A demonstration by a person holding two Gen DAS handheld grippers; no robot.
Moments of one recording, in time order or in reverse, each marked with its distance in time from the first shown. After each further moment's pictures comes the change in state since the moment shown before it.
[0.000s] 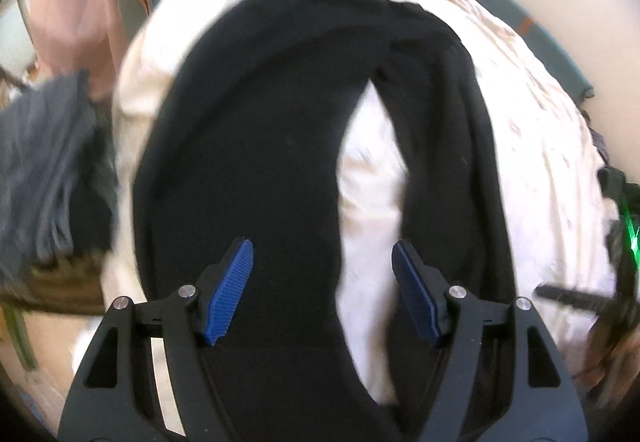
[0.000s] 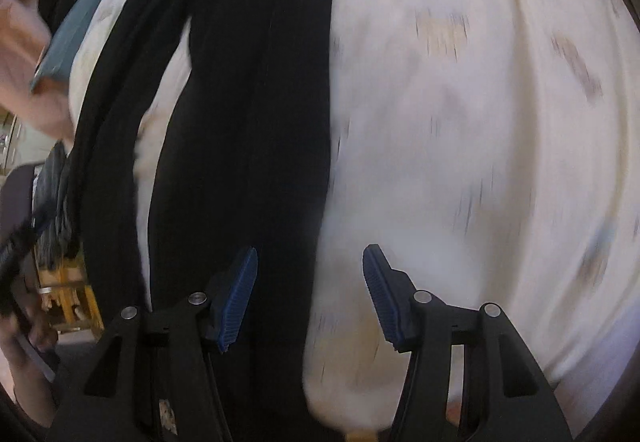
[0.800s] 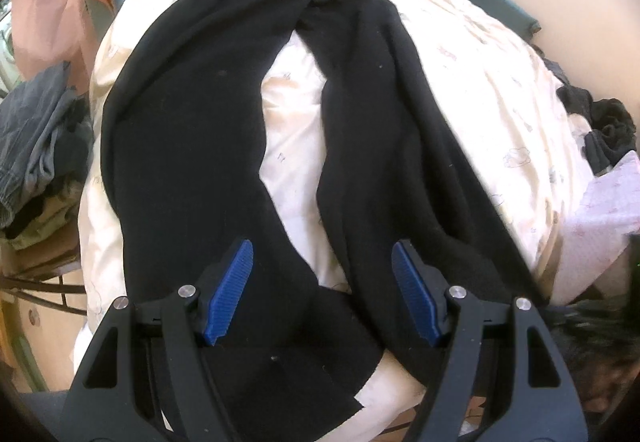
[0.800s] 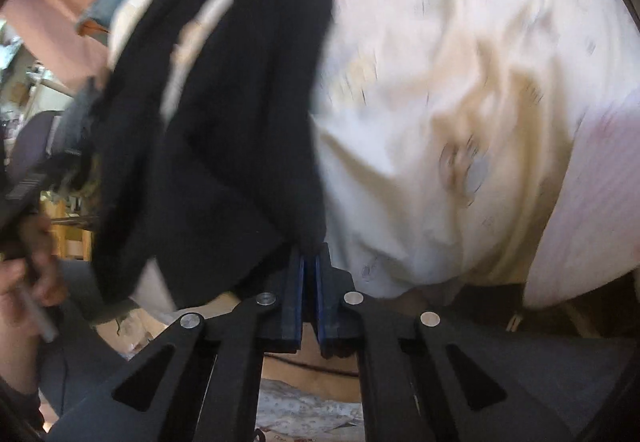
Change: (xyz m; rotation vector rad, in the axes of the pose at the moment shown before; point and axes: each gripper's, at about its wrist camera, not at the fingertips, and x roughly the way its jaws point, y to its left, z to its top) left arm -0.030 -0.053 -0.122 0.187 -0.023 -0.031; right arm -0.042 0.004 -0.153 -0.054 -0.114 0.018
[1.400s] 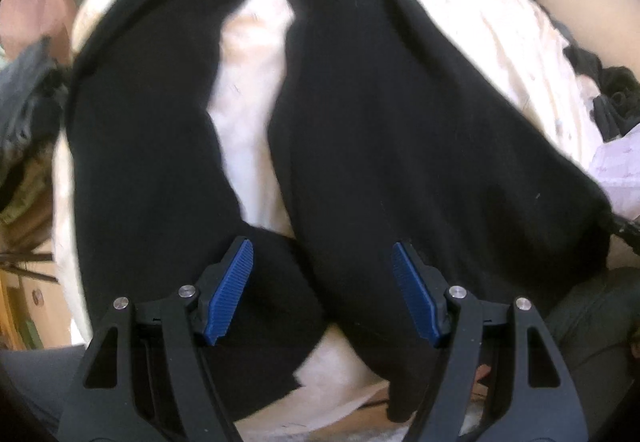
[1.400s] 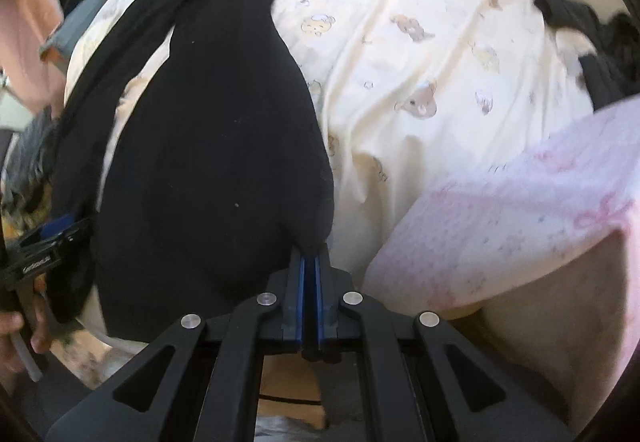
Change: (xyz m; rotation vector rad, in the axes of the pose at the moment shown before) left arm 0.043 -0.049 -0.029 0.010 0.182 0.018; right arm -0.056 -0.051 0.003 -0.020 -0.091 -0.254
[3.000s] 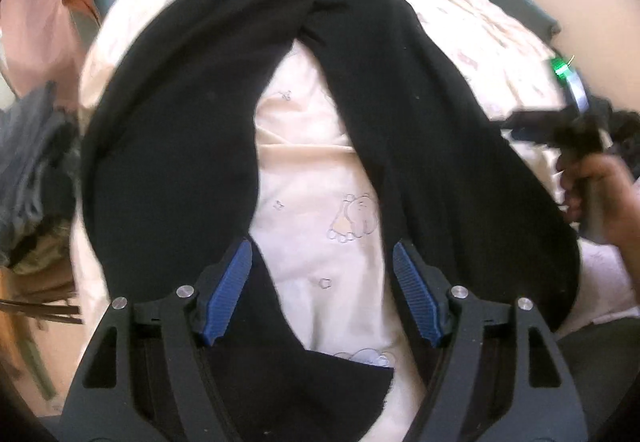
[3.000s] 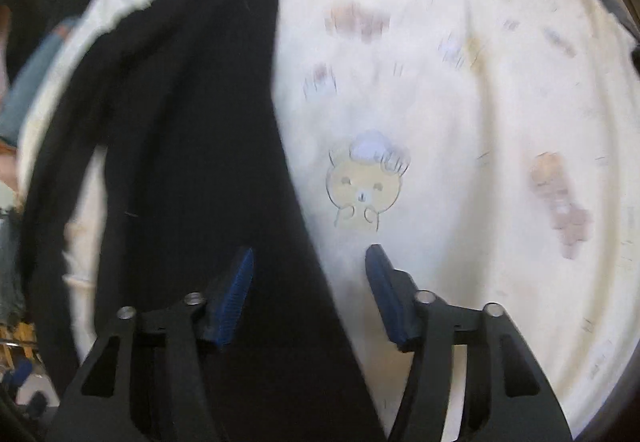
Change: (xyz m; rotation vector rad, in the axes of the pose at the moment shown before) left arm -0.017 0.047 0.085 -0.023 -0.151 -0.005; right arm 0.182 -0.001 0.238 0.057 0.037 0.068
